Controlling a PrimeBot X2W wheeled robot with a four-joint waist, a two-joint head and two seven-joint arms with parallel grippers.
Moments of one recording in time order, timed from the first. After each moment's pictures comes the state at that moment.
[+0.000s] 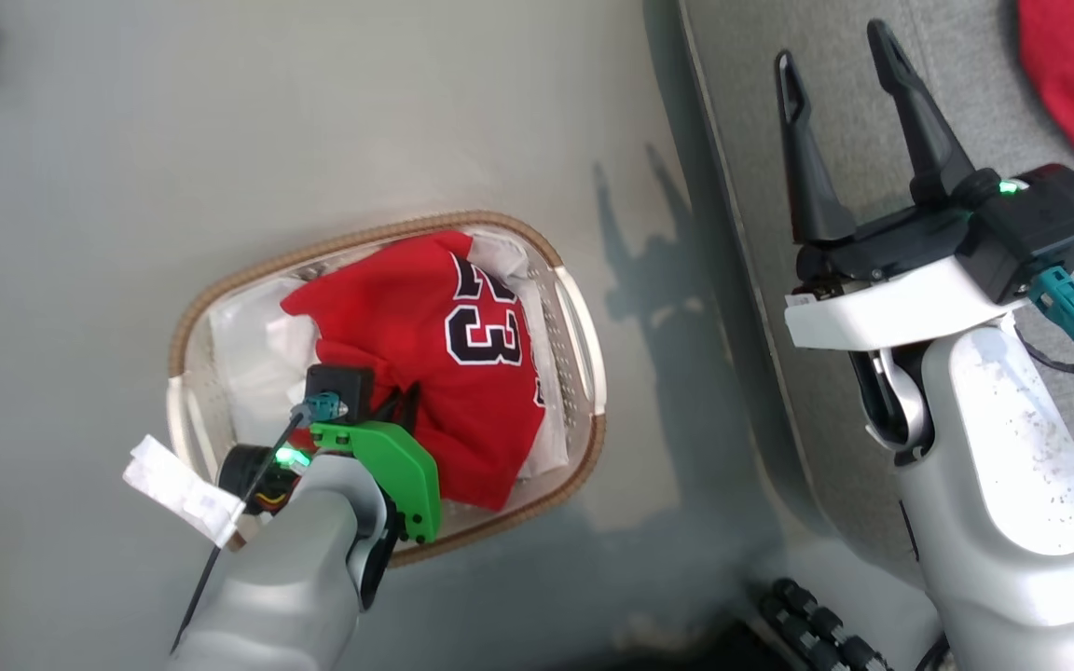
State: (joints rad) left arm -0.74 0.05 -0.92 1.17 -0.87 -0.09 -0.26; right arm -0.56 -0.05 0.13 0.07 0.13 0.13 -0.26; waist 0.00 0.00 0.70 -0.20
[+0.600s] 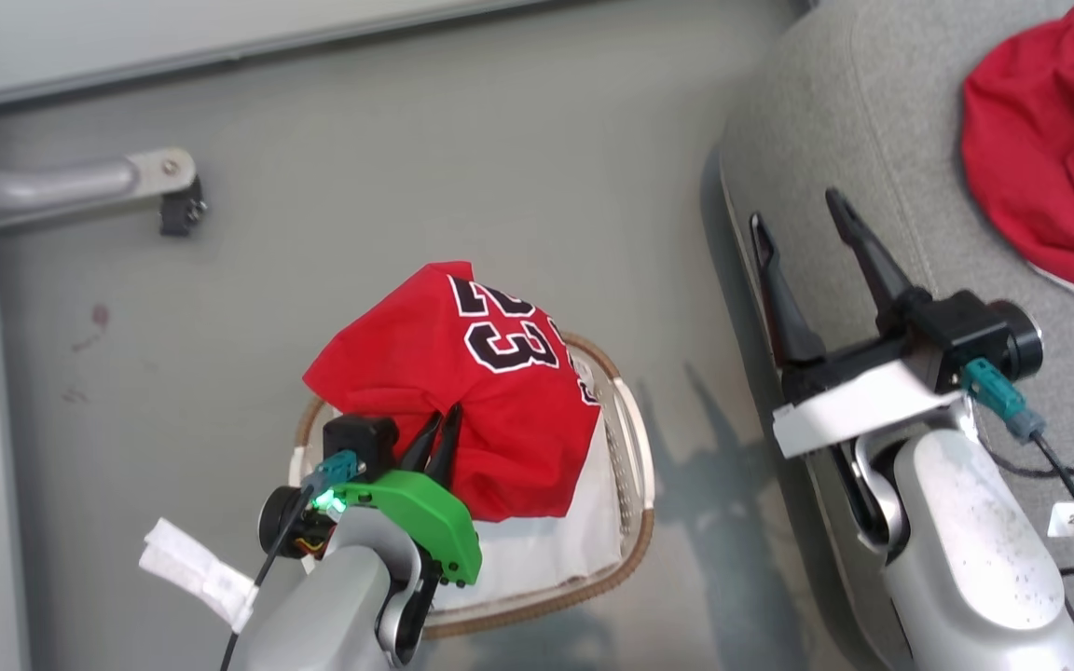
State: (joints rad) left arm -0.51 0.05 -0.66 0.84 -0.67 -0.07 -0.26; right arm -0.41 -0.05 0.13 0.19 0.11 0.13 -0.26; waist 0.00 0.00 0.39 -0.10
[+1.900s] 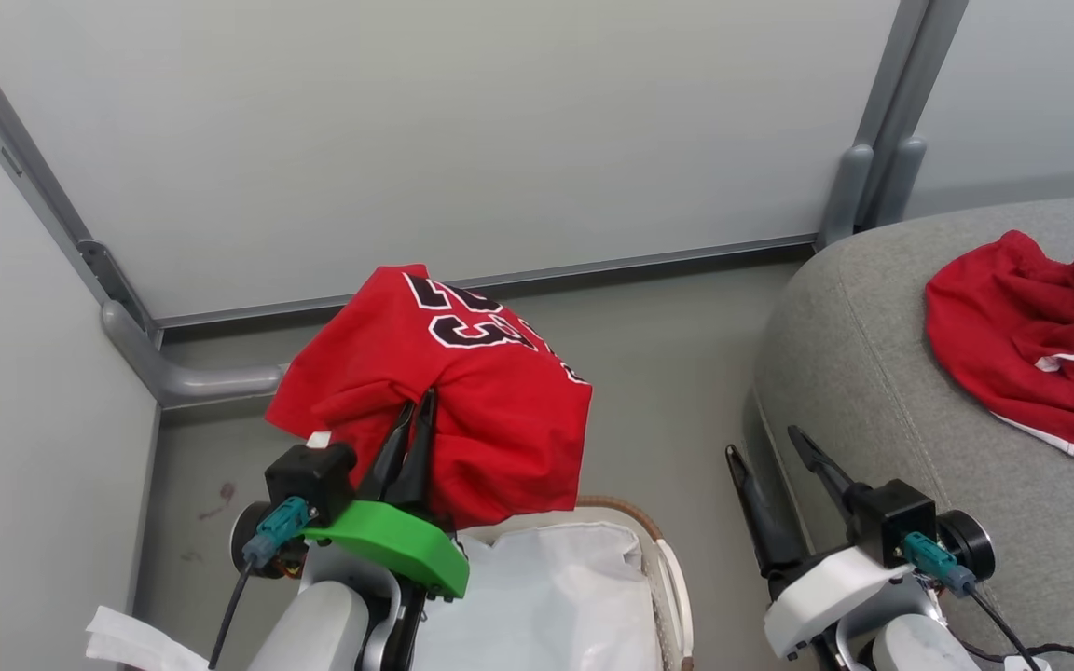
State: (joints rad) left arm -0.27 0.05 -0.42 0.43 -0.49 -0.07 -0.26; right arm -0.13 -0.05 0.19 0.32 0.14 0.13 -0.26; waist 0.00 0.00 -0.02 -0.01
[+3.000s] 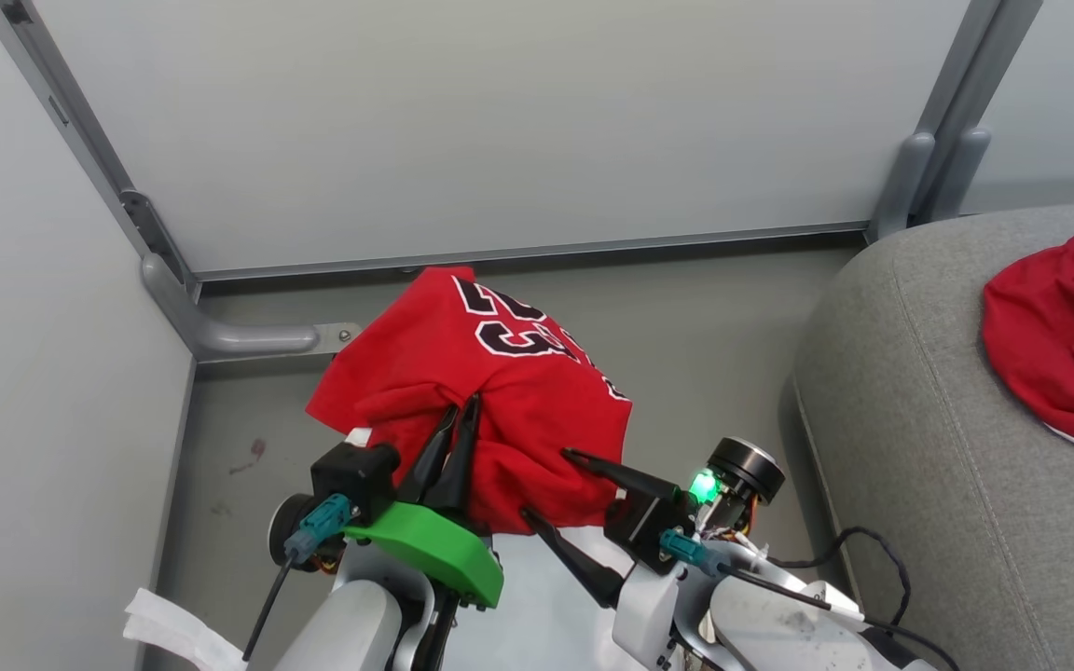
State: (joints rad) left arm -0.29 0.05 -0.51 0.44 -0.52 -0.07 -0.26; right arm -0.47 -0.07 0.78 0.56 0.10 0.13 -0.26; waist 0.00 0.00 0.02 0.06
